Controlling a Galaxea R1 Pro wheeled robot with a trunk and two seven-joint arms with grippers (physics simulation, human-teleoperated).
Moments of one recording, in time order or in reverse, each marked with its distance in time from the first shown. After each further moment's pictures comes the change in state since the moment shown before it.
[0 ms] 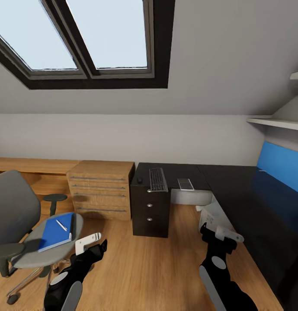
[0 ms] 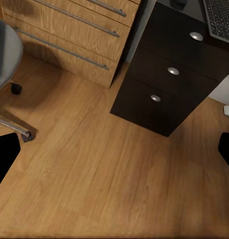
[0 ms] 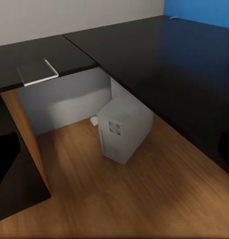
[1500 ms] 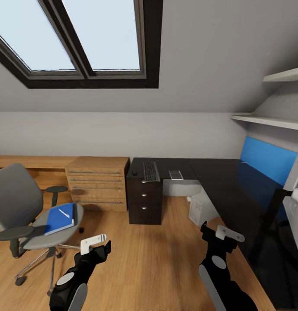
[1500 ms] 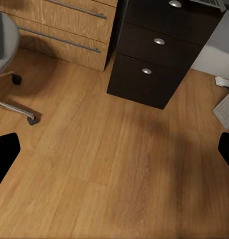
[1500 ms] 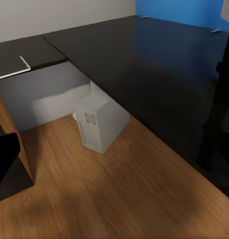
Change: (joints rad) left arm 0.000 0.000 -0.053 0.006 -0.069 0.003 0.000; right arm 0.001 0.006 -0.006 -0.014 0.003 -0.008 -0.004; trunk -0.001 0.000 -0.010
